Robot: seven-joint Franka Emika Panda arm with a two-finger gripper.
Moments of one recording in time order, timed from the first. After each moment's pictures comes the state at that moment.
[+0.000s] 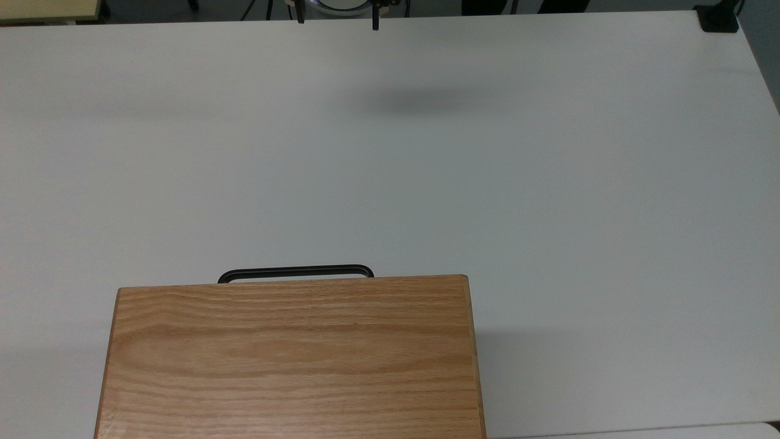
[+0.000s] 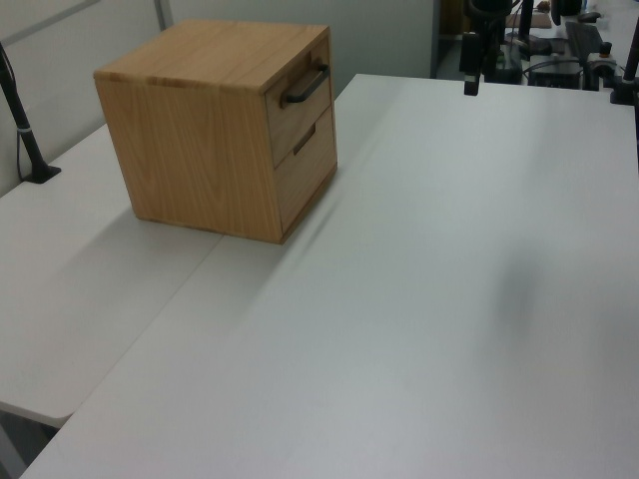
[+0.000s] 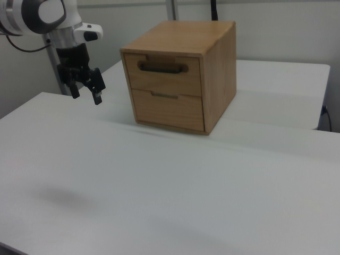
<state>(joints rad) 0.00 -0.04 0.09 -1.66 -0.01 1.62 0.16</state>
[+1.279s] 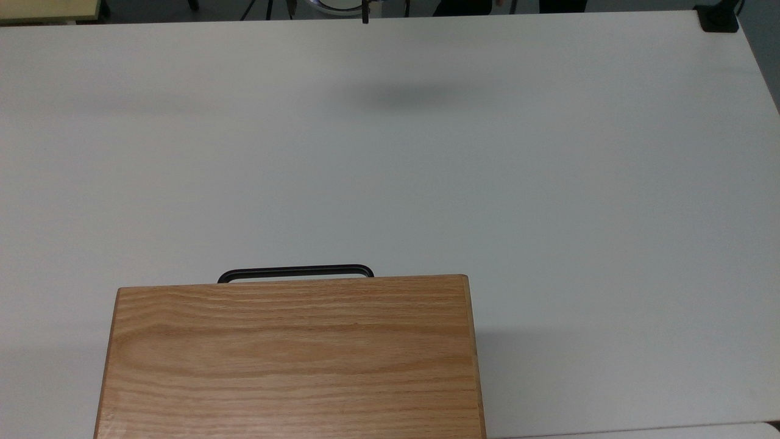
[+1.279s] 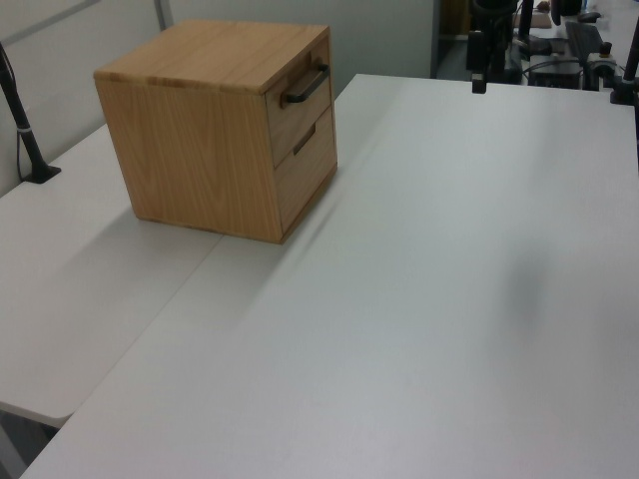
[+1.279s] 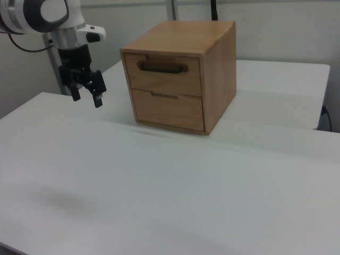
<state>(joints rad) -0.02 -0.04 0.09 -1.65 -0.01 1.56 0.17</state>
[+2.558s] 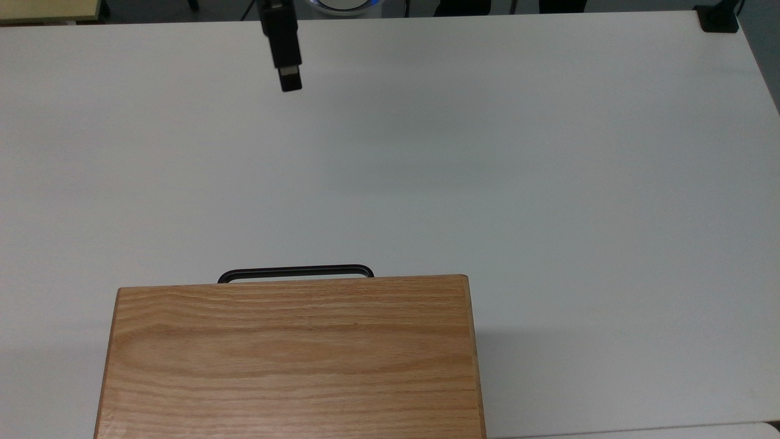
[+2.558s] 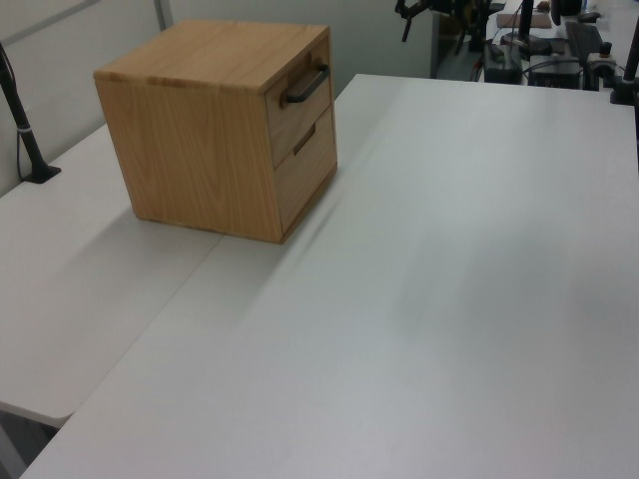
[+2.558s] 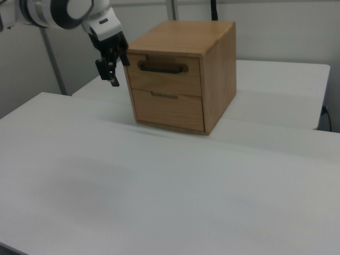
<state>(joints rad) -0.09 0.09 0.08 -1.50 0.04 1.86 1.32</state>
